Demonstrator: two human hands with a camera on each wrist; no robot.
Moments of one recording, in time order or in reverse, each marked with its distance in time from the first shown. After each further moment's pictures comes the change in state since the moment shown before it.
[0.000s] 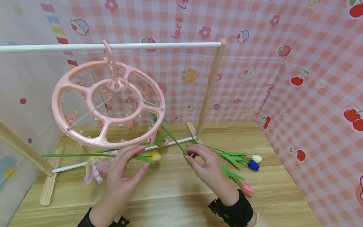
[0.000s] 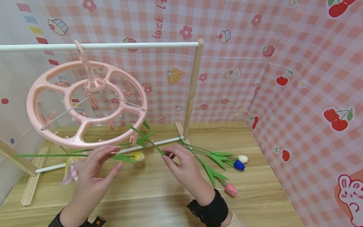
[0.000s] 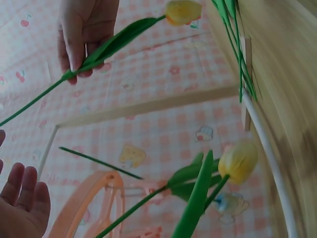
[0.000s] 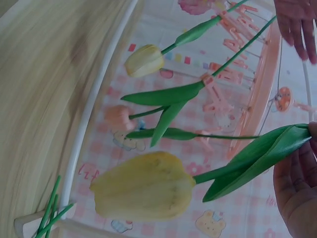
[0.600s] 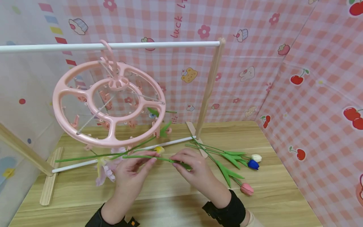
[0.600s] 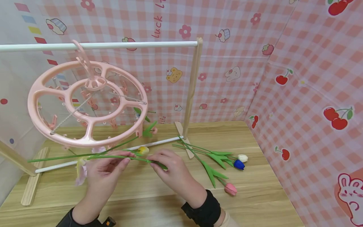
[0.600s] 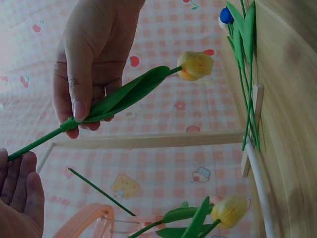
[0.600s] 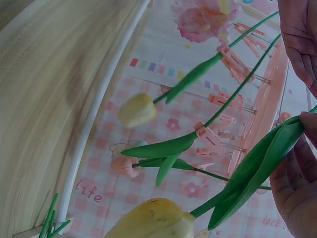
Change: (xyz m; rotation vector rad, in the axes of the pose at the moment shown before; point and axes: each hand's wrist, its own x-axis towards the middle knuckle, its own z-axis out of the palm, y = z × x) left_hand -0.001 0.001 0.026 -0.355 0.064 -0.175; right_hand 0.002 -0.008 0.021 -0.081 -0.127 -0.112
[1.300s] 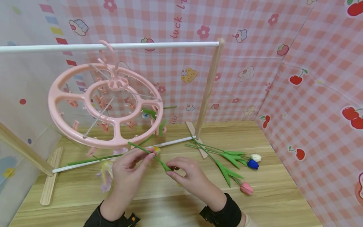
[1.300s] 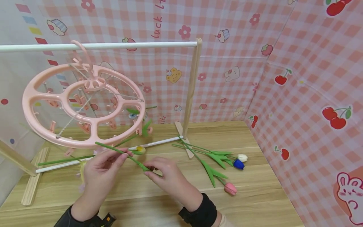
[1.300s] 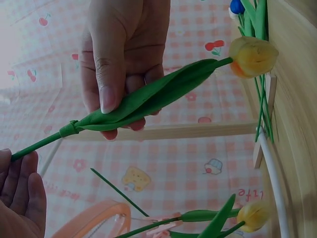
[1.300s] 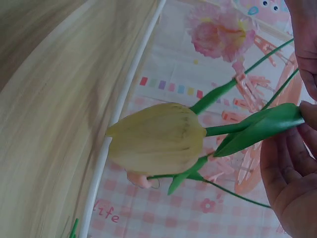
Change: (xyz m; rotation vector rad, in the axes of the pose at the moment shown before) left_hand 0.009 0.006 0.000 0.114 0.052 0.045; right_hand -0.011 0.001 0.018 0.086 -0.114 0.094
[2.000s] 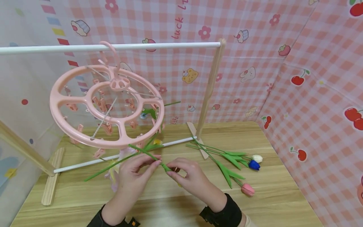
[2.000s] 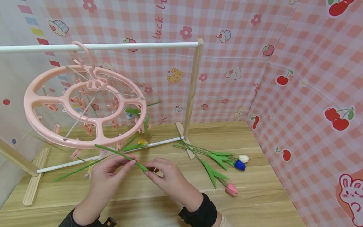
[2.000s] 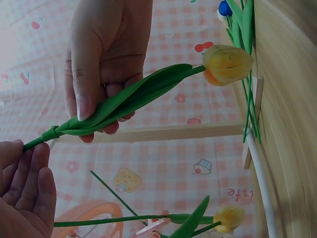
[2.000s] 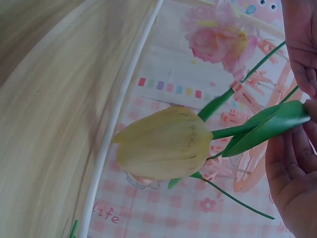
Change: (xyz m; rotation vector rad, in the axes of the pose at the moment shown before) left_hand -0.012 -0.006 0.000 0.226 -0.088 -0.020; right_hand 0.002 -0.002 0.001 0.039 0.008 -0.025
